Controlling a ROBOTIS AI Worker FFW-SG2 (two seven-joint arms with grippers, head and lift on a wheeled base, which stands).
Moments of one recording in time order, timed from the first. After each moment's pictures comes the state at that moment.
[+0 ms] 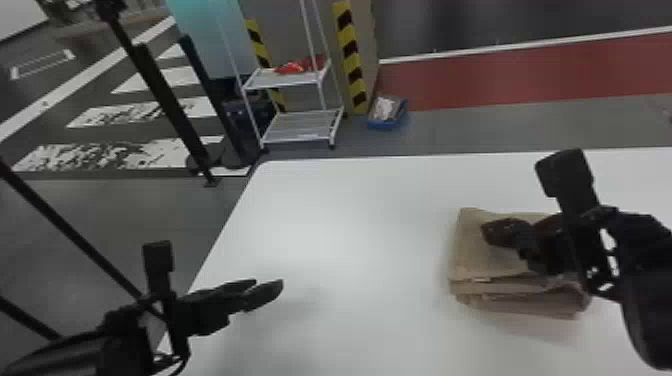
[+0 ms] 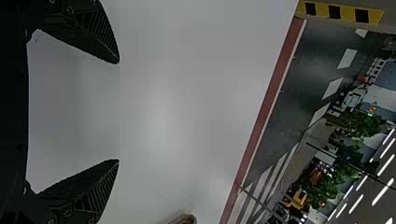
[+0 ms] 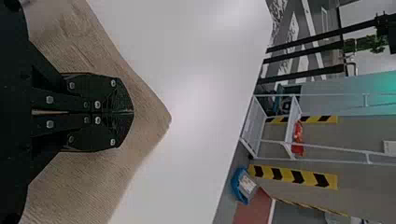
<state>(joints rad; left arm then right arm) 0.27 0.24 0.57 -1.93 0.29 0.95 -0.78 -0.19 0.00 0.26 -1.71 0.23 0.88 0.61</state>
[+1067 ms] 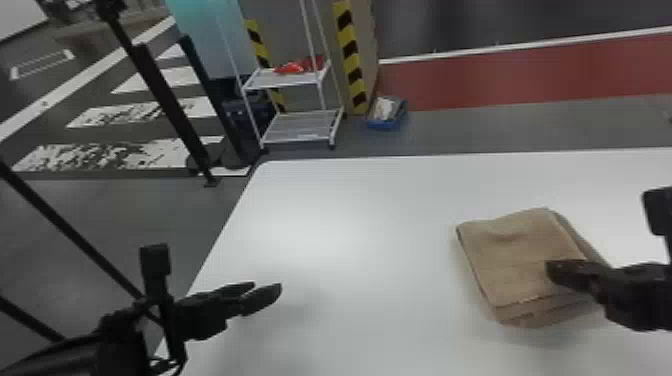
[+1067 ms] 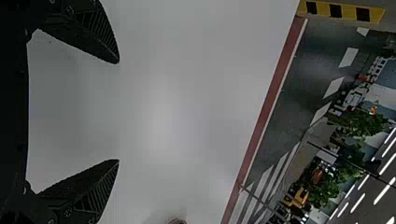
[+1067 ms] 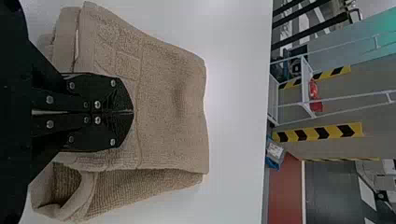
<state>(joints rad) 0.29 0.24 0.57 -1.95 0.31 0.95 -0.78 0.03 0.00 0.07 -2.04 0.22 1.10 0.65</state>
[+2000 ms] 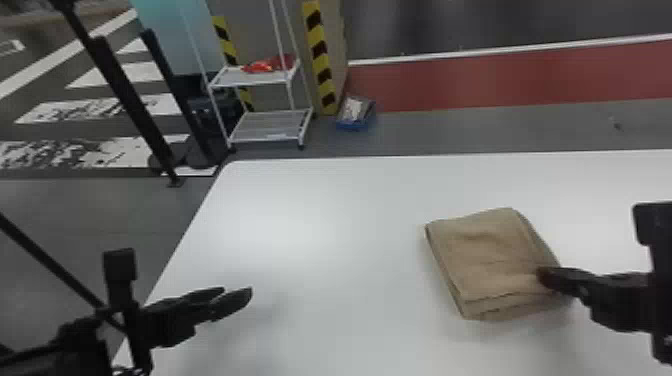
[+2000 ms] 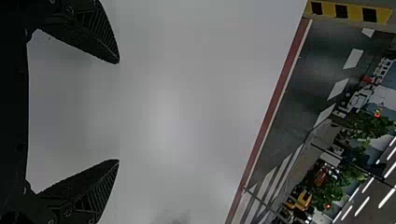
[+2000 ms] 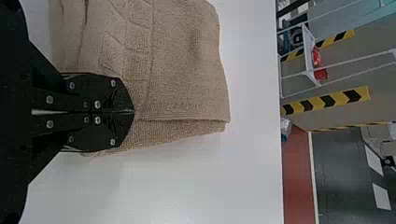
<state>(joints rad) 0.27 0.24 0.55 -1.93 0.29 0.95 -0.77 0.03 0.00 -0.05 -1.94 0.21 1.05 0.64</state>
